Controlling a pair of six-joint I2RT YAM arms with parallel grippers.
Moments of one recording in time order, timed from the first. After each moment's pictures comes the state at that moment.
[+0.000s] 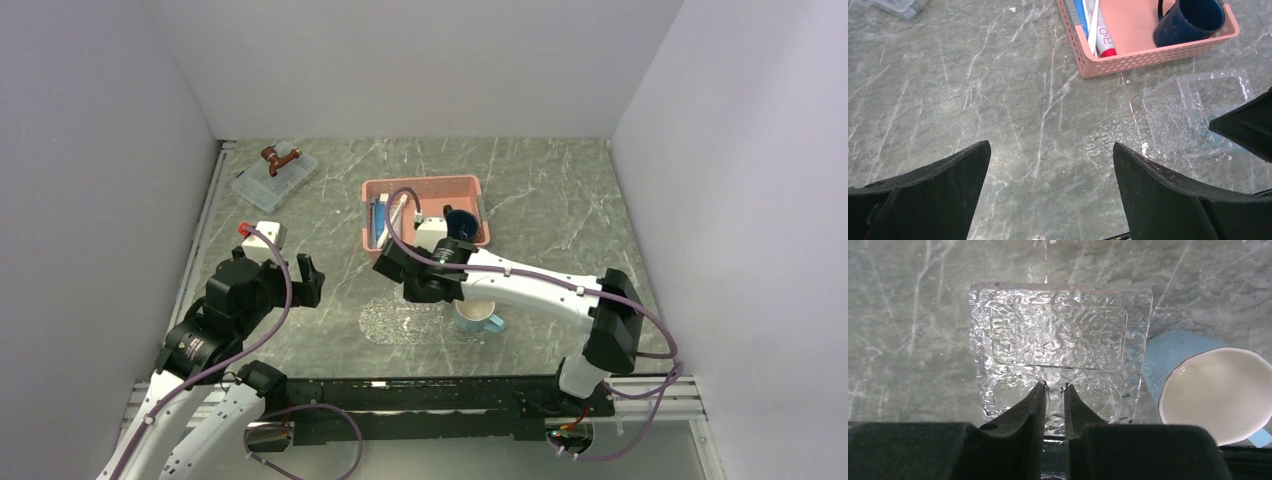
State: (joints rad) left arm -0.45 0.49 0.79 -0.74 -0.15 -0.27; right arm 1.15 1.63 1.43 -0.98 0.49 1.10
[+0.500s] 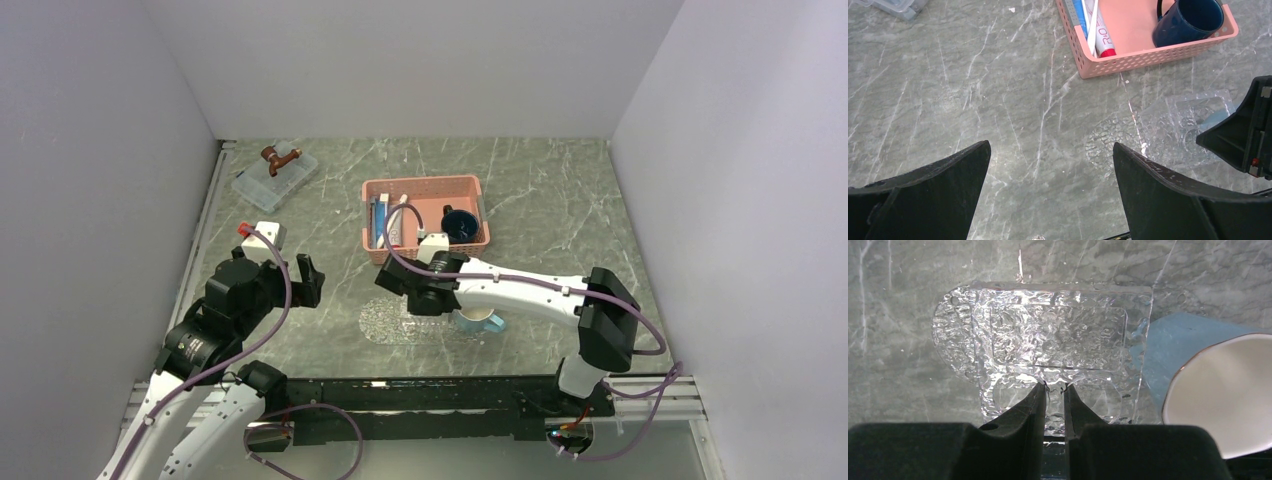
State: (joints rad) left arm -0.45 0.49 0.79 -0.74 -0.14 -0.27; right arm 1.16 1.66 1.33 -0.96 0.46 1.16
